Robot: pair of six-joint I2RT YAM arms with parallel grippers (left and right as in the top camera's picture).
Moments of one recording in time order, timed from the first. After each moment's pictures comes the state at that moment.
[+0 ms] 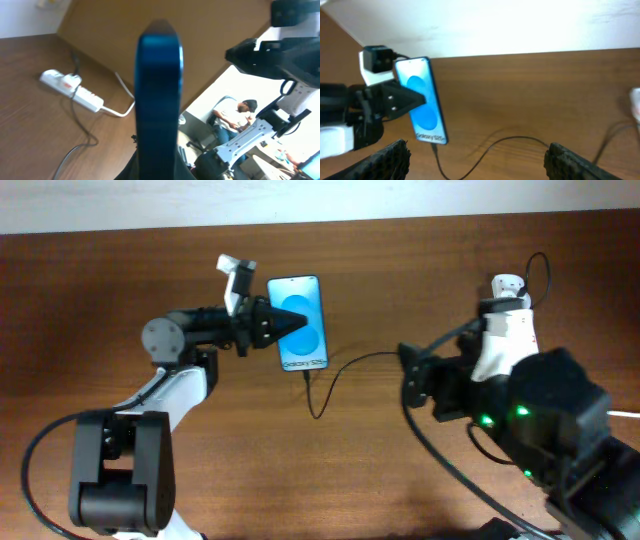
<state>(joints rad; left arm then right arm) -0.11 1.81 0.97 1.52 1.46 -1.28 0.59 0.95 1.44 -0.94 0.19 0.43</state>
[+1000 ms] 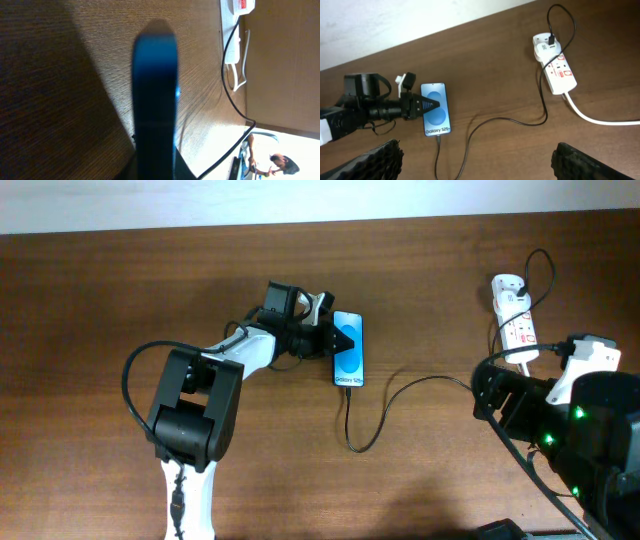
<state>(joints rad) -0.35 2.23 1.38 -0.09 0.88 -0.44 0.26 0.87 1.44 -1.24 0.19 0.47</state>
